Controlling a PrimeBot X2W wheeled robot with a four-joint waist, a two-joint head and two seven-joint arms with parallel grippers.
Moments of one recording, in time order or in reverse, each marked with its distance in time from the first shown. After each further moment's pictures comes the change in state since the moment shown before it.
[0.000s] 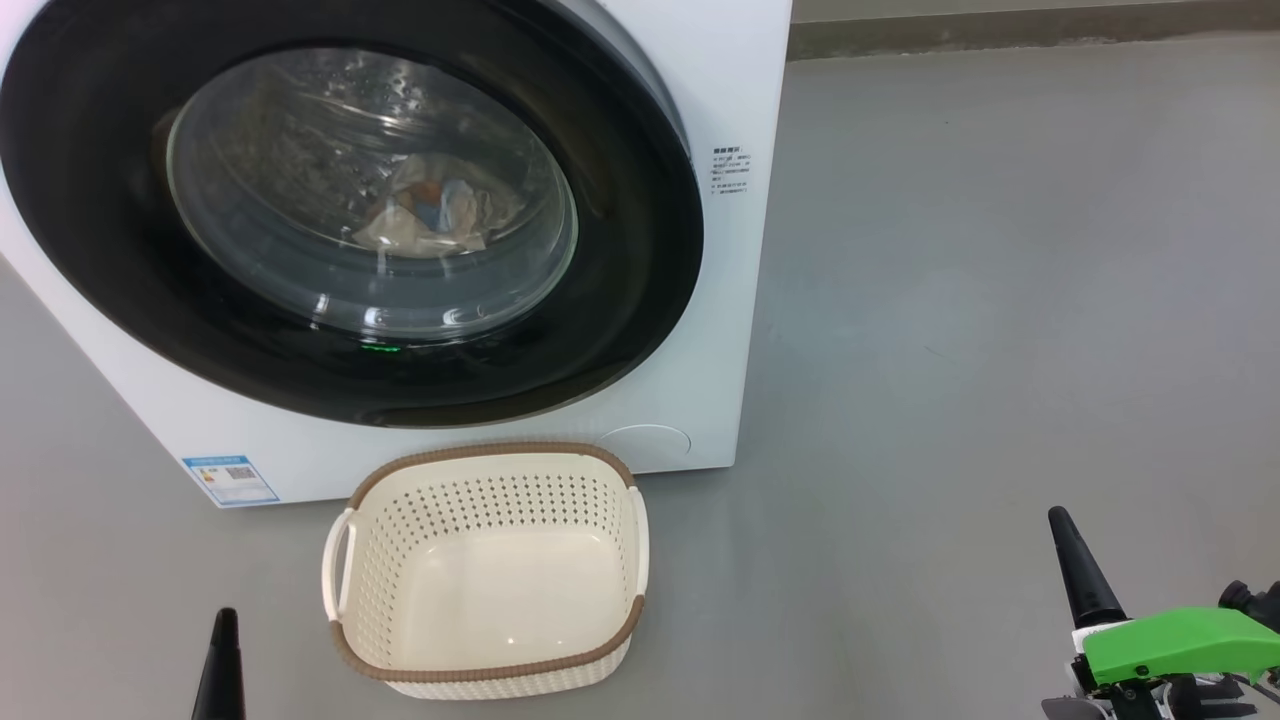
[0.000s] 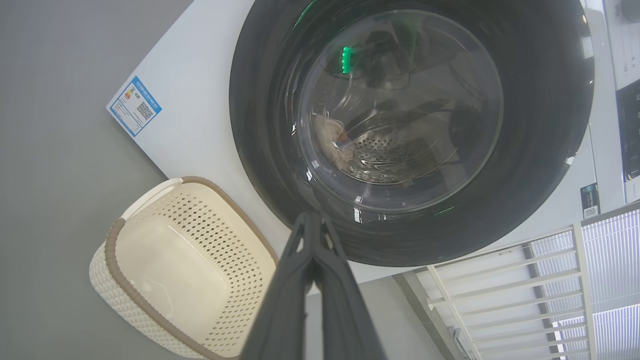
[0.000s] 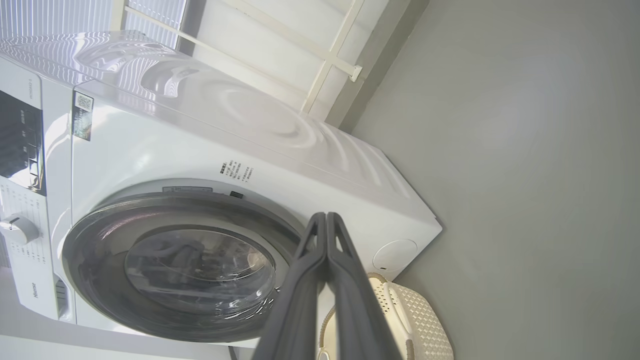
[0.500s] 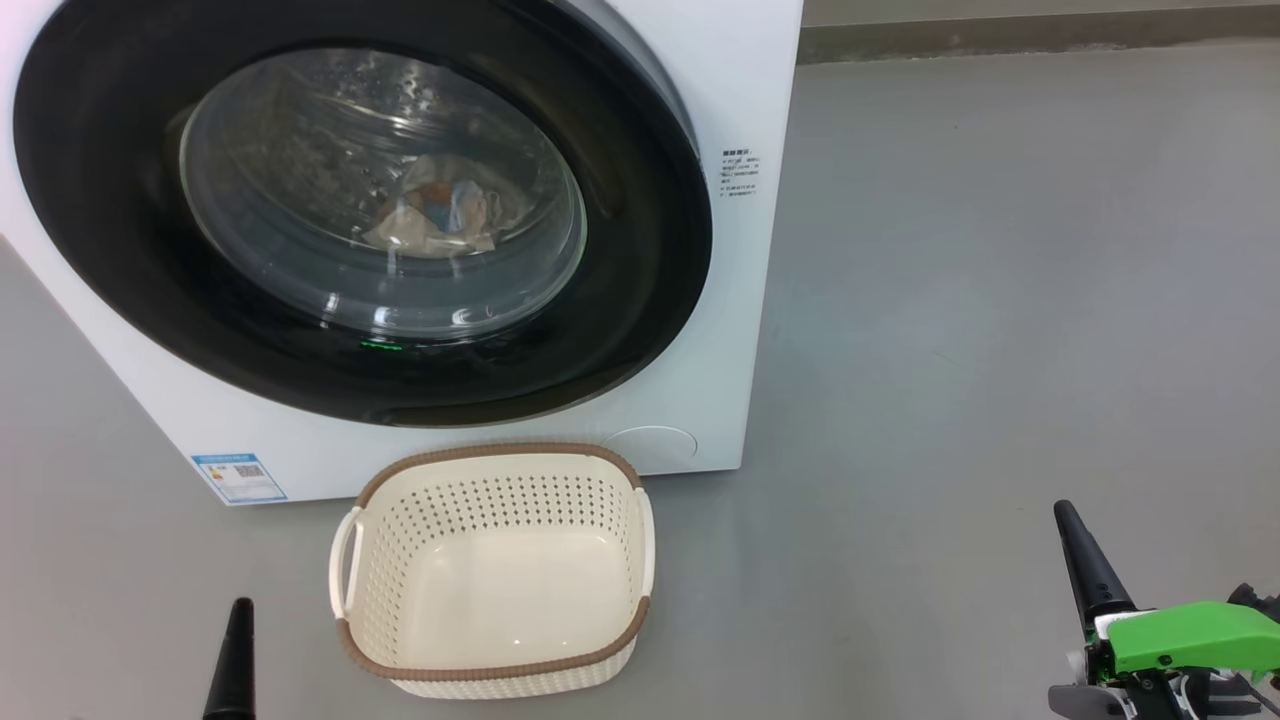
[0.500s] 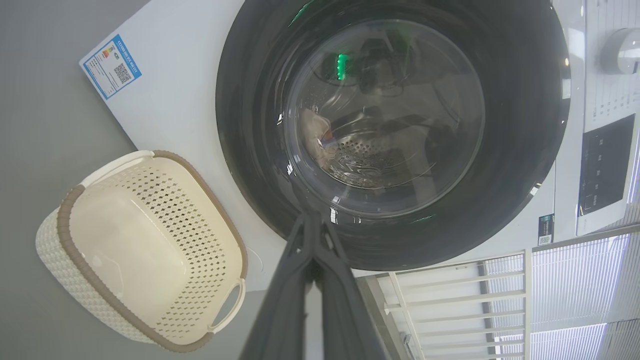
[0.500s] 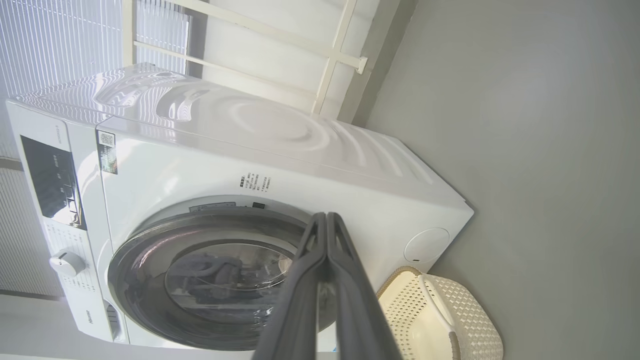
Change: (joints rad) left arm -0.014 -0.010 -0.009 -0.005 -0.160 0.000 0.043; right arm -0.010 0.010 -0.030 -0.002 0.150 0.000 0.044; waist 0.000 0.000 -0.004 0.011
